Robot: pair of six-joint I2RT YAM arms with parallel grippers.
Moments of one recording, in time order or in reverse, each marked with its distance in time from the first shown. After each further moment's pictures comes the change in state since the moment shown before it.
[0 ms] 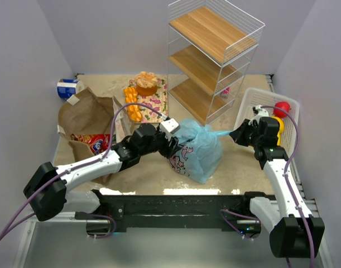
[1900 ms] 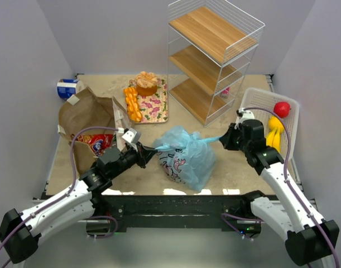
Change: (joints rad) left arm 0.080 -0.611 -0.429 0.065 -0.089 -0.344; right arm 0.304 -0.061 0.029 -0.127 0.220 0.031
